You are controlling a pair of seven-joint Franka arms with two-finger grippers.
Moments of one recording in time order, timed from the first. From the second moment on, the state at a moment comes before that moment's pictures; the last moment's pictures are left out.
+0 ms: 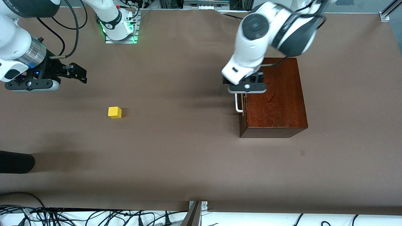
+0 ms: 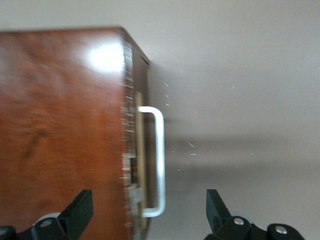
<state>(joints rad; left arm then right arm) -0.53 0.29 -0.14 -1.67 0.06 1.88 -0.71 0.21 0.03 -0.07 -1.65 0.01 1.64 0.09</state>
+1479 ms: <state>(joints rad) -0.63 0.50 -0.13 -1.68 0.22 1.94 -0.80 0.21 0.04 -0.08 -1.75 0.01 1.67 0.09</state>
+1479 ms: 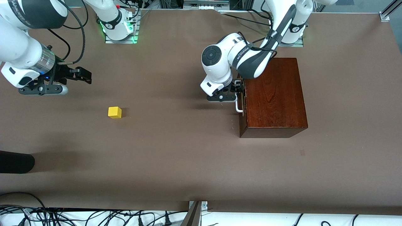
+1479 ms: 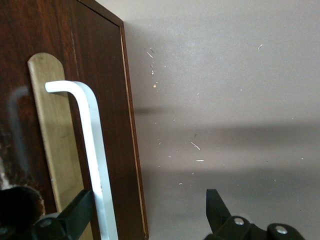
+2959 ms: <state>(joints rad) -0.67 0.55 -0.13 -1.65 0.22 2.00 -0.93 0.21 0.21 -0.11 -2.18 0.02 2.29 0.10</state>
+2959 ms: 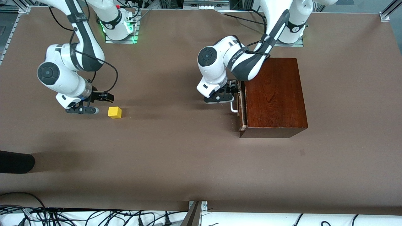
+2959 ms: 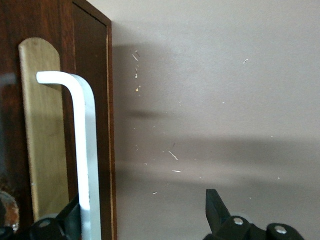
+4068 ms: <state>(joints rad) -0.75 0.62 -0.11 -1.54 0.22 2.00 -0.97 0.21 0.39 -0.08 -2.19 0.02 2.52 0.08</state>
